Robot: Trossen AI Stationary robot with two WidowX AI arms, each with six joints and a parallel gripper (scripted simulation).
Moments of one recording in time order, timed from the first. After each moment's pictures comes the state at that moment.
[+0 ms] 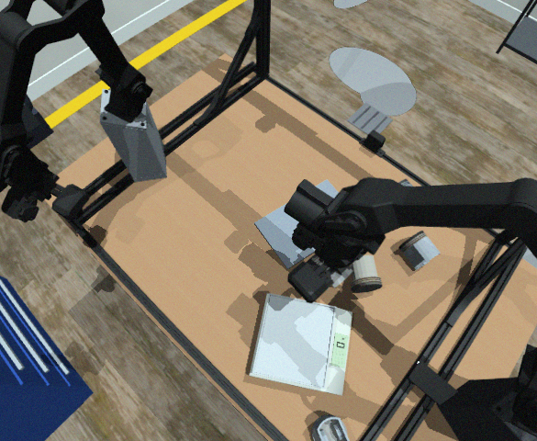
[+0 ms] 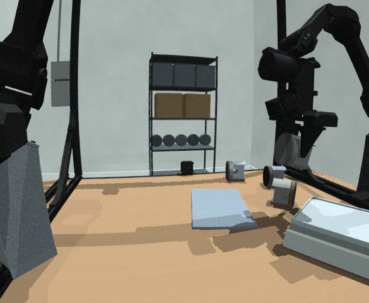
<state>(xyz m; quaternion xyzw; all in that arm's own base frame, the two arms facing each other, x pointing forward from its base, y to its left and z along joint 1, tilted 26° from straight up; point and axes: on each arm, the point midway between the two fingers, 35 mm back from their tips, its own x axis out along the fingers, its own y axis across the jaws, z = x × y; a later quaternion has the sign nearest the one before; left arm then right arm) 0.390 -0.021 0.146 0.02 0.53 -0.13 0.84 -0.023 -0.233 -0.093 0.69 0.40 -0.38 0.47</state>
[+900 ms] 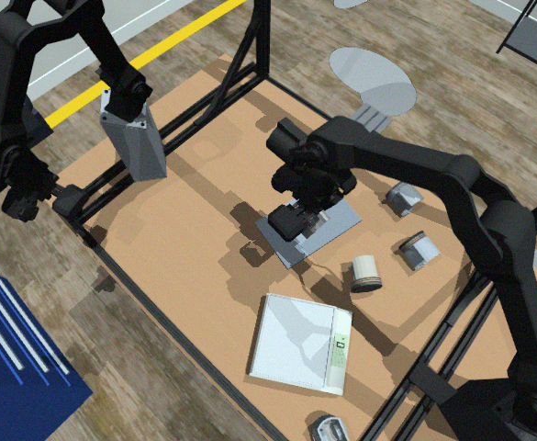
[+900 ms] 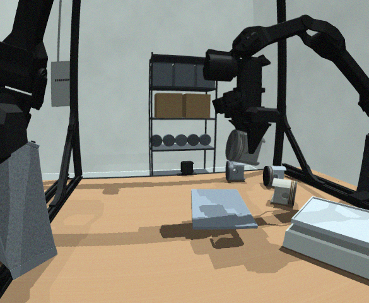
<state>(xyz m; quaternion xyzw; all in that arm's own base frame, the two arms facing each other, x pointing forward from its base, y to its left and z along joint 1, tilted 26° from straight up) 0.473 -0.085 0.197 0.02 0.53 -0.13 0.84 -0.023 -0.233 -0.093 0.69 0.40 -0.38 0.47</state>
